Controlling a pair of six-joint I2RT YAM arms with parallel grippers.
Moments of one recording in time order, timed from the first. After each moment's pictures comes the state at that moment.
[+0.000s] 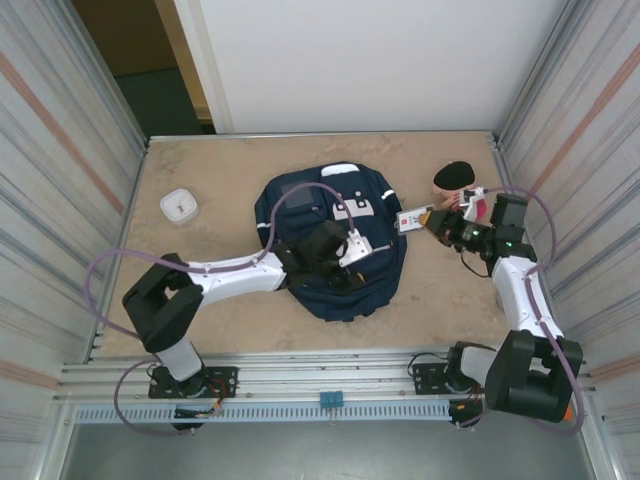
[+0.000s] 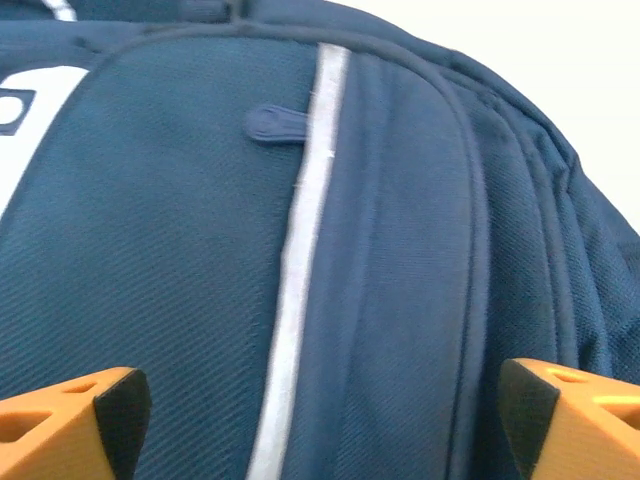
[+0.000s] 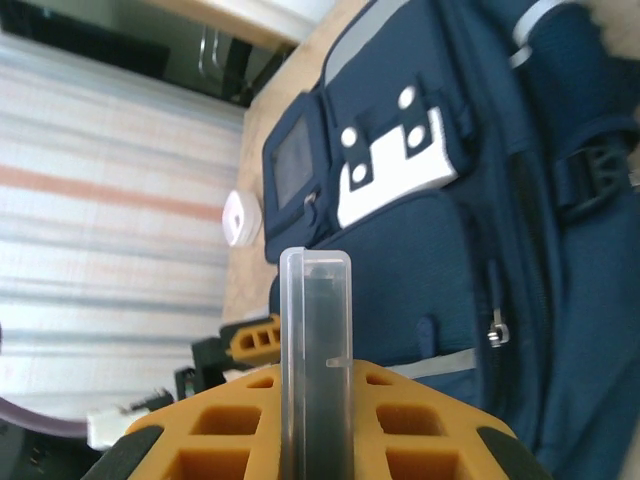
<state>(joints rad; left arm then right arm) -0.96 1.70 1.06 -0.15 -0.03 0.28 -0.23 1.13 0.75 -0.32 -0.98 0.56</state>
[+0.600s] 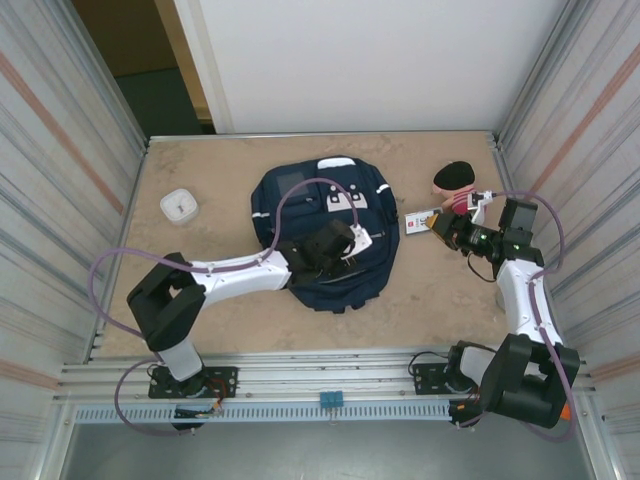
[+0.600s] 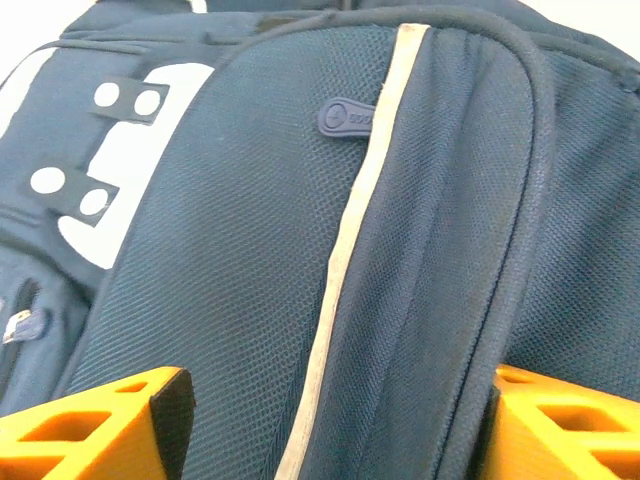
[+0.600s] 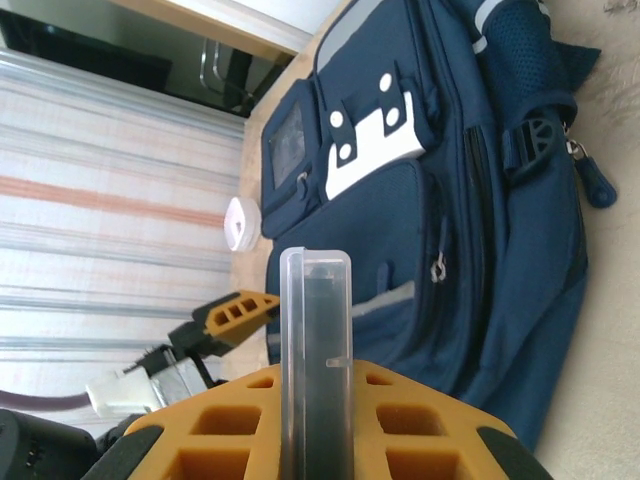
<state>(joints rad) -0.97 1.70 1.12 -0.19 -0.36 0.31 -0.28 1.11 0.75 -0.38 -1.01 0.51</state>
